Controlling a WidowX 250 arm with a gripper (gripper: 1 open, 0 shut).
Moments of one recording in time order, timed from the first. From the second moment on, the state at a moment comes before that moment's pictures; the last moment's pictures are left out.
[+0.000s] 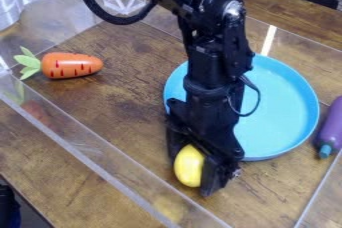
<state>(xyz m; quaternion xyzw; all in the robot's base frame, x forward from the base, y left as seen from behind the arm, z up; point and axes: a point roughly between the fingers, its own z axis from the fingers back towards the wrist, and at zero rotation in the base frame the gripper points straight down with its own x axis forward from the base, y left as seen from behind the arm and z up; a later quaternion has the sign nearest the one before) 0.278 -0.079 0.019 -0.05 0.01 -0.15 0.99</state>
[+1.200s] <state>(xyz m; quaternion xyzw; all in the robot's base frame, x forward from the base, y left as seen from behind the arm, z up) 0.282 -0.079 0.021 -0.04 0.02 -0.17 0.99</state>
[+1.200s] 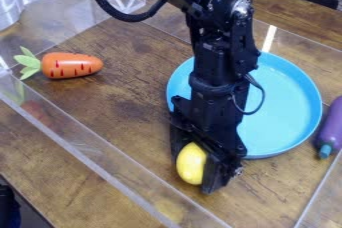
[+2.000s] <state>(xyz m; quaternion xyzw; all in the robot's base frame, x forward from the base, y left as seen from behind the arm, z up) 0.291 -0.082 0.022 -0.02 0.04 -0.17 0.98</state>
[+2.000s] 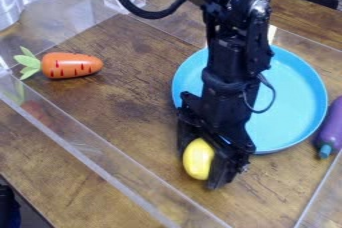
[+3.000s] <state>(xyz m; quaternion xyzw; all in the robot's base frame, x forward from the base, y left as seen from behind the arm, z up) 0.304 -0.089 0.020 -0.01 0.05 -0.18 0.98</state>
